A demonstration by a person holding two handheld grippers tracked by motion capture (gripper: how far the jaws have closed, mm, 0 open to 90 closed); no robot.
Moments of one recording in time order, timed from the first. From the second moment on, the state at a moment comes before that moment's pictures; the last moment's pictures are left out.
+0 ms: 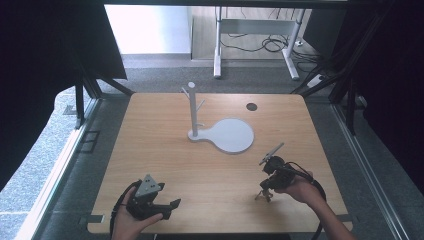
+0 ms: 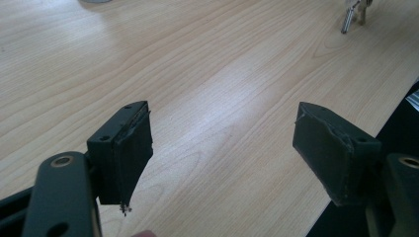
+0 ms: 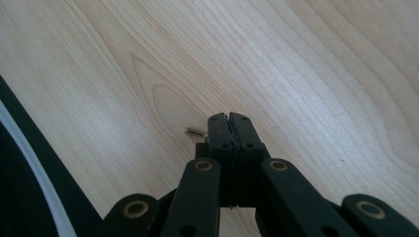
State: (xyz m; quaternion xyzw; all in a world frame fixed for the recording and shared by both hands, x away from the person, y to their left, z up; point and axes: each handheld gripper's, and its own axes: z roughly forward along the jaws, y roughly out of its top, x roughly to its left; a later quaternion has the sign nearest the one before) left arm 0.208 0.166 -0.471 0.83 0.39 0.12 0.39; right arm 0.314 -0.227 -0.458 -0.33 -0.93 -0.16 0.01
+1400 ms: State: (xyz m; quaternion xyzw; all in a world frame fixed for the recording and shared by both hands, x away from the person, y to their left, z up) left arm 0.207 0.168 -0.470 0.82 0.39 0.12 0.39; right arm 0.342 -0.219 -0.415 -0.32 -0.93 -0.19 -0.02
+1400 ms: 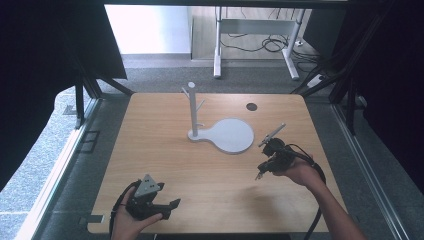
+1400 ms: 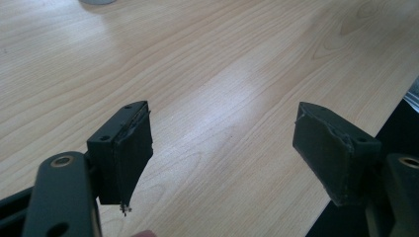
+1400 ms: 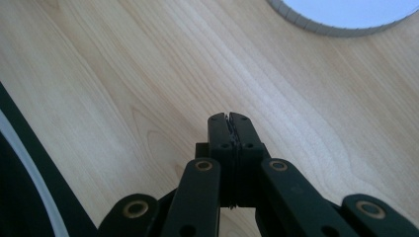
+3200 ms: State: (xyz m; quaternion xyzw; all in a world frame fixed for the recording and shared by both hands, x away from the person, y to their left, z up) left arm 0.208 0.171 -0.470 0.82 0.39 0.12 0.39; right arm 0.407 -0.169 -0.386 -0.33 -0.92 -0.19 -0.03
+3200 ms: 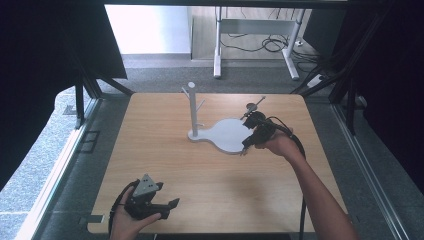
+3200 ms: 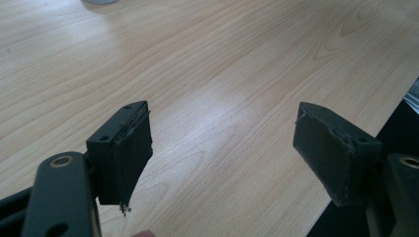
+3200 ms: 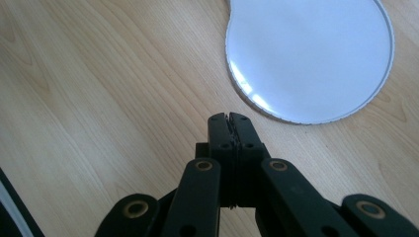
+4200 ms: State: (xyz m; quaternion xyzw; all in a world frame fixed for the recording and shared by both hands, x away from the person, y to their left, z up) left arm 0.207 0.172 -0.470 0.82 0.39 0.11 0.39; right arm 0.431 -0.137 -0.384 -0.32 -0.92 -0.20 -0.03
